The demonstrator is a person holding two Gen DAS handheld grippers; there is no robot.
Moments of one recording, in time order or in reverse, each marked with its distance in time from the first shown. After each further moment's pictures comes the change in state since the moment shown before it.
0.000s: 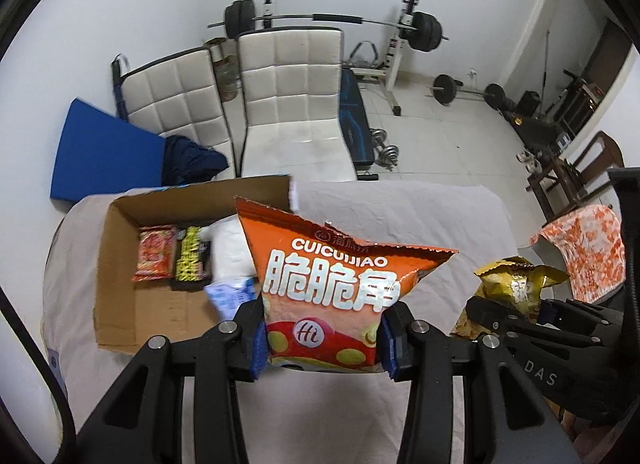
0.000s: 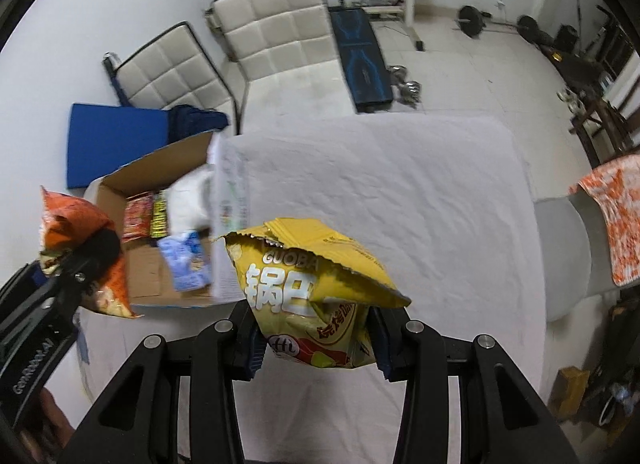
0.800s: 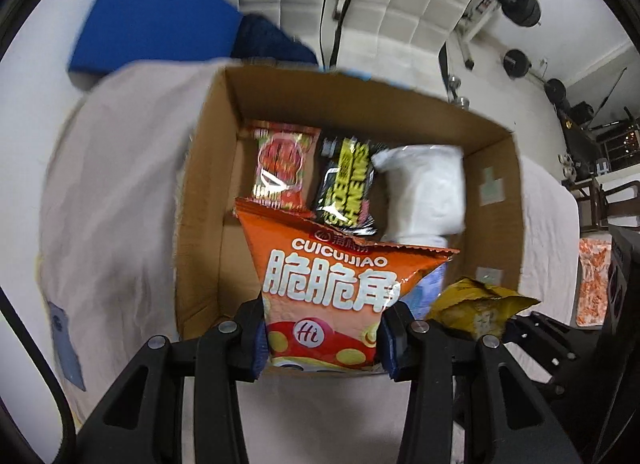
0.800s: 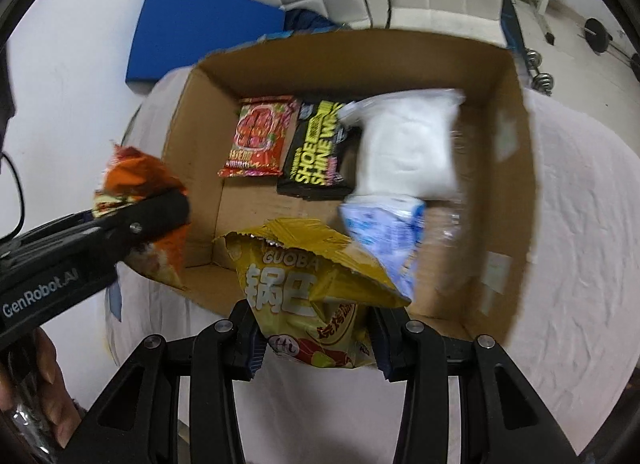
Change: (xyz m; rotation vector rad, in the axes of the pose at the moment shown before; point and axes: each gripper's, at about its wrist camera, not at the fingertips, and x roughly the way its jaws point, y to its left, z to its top) left arm 0.117 0.248 -0.016 -0.241 0.360 -0.020; right arm 0.199 0.266 -0.003 -0.258 0.249 0.189
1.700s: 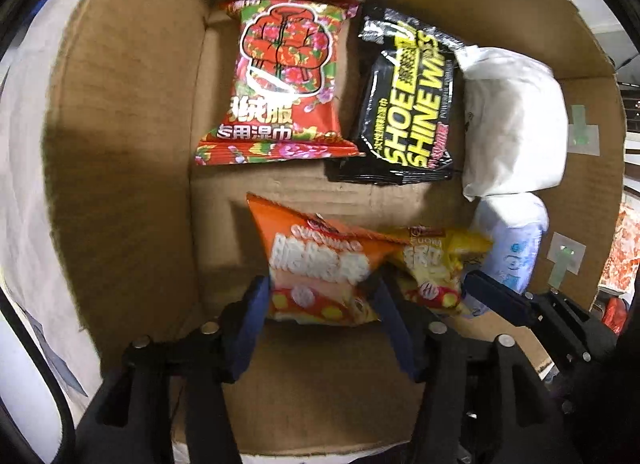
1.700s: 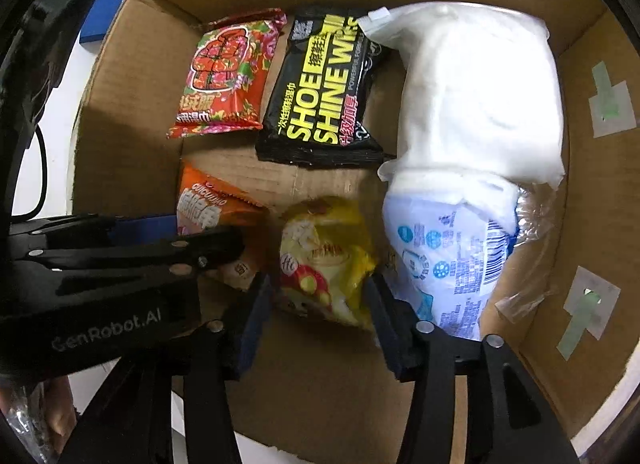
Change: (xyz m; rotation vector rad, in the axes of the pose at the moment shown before) left arm 0.109 0.018 0.004 0.038 0.318 0.012; right arm 0.115 0.004 0.017 0.020 0.154 -0.031
